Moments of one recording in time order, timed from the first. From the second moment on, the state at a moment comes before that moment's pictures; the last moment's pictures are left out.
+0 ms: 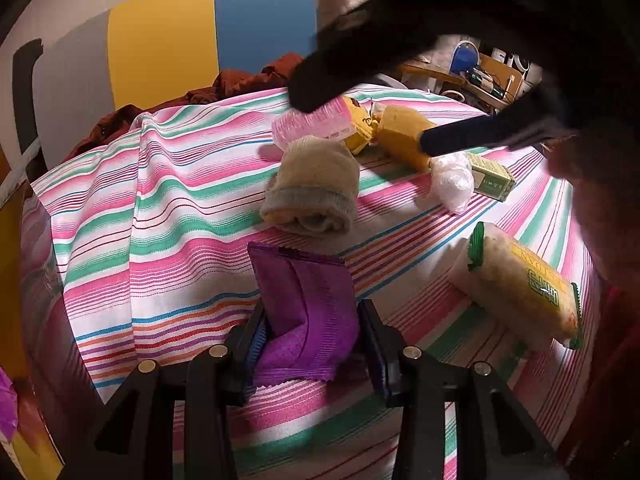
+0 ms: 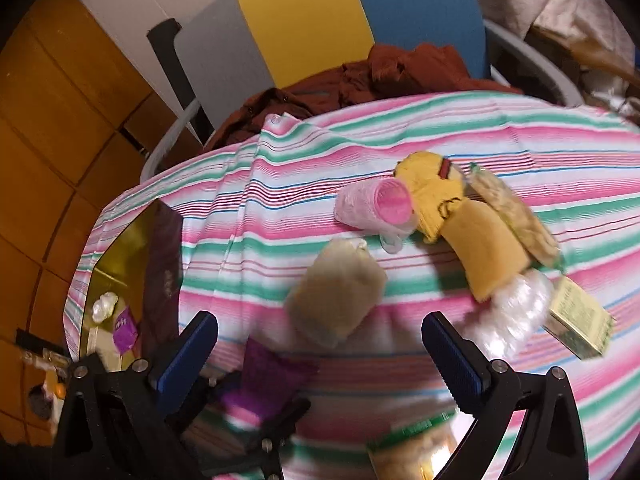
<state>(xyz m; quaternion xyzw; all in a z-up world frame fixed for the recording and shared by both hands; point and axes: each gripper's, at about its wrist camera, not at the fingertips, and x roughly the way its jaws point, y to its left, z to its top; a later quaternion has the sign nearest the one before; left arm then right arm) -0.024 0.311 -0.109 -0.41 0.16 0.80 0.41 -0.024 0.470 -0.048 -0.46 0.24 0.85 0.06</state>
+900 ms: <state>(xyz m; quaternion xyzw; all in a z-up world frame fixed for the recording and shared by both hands) -0.019 0.309 -0.103 -0.40 0.16 0.80 0.41 -0.064 0.455 -0.070 -0.48 0.16 0.86 0.01</state>
